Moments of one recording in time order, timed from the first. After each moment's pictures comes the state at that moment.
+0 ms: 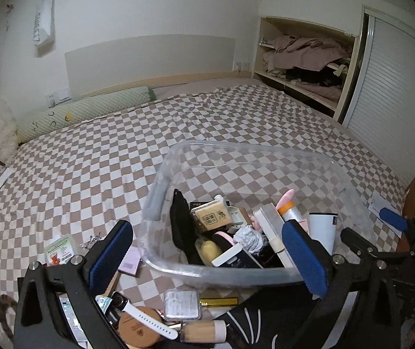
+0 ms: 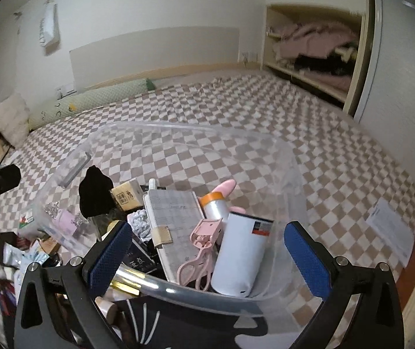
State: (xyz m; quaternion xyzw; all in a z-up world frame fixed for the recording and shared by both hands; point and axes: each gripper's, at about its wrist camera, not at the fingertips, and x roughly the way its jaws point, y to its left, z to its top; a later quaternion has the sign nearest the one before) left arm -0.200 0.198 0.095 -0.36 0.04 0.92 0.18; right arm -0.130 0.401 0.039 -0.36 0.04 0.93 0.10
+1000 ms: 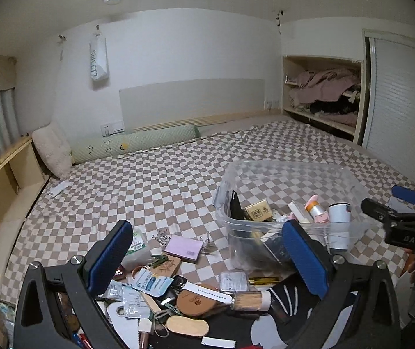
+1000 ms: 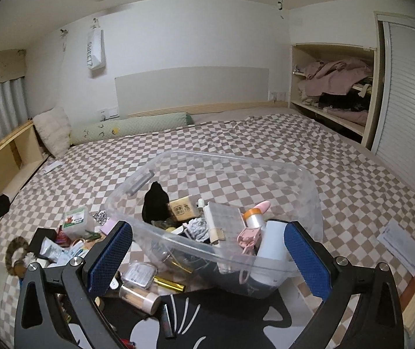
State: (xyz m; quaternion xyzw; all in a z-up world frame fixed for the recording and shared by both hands) left arm -0.064 0.097 0.119 -0.25 0.05 0.96 0.11; right arm -0.055 0.347 0.076 -0.28 0.03 0.96 0.02
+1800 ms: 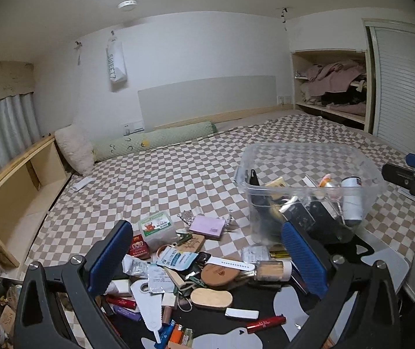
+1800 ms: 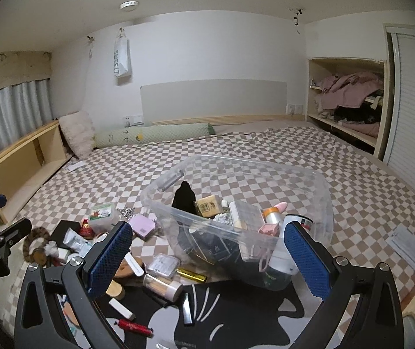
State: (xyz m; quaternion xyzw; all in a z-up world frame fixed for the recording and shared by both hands) left arm -0.005 0.073 0.093 -0.24 0.08 0.97 0.07; right arm 0.000 0.325 0.079 -0.25 0.02 0.97 -0.02
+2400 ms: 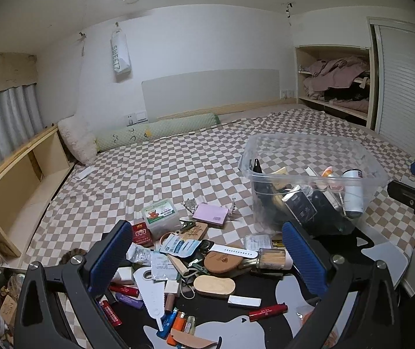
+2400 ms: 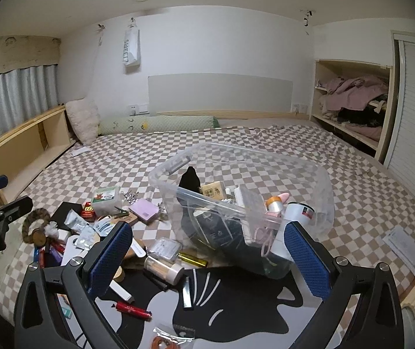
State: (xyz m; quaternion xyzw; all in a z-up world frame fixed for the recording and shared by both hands) left arm 0.000 0.060 0.089 -0.26 0.08 0.96 0.06; right arm 0.018 0.308 0.066 -0.26 0.00 0.96 -0.03
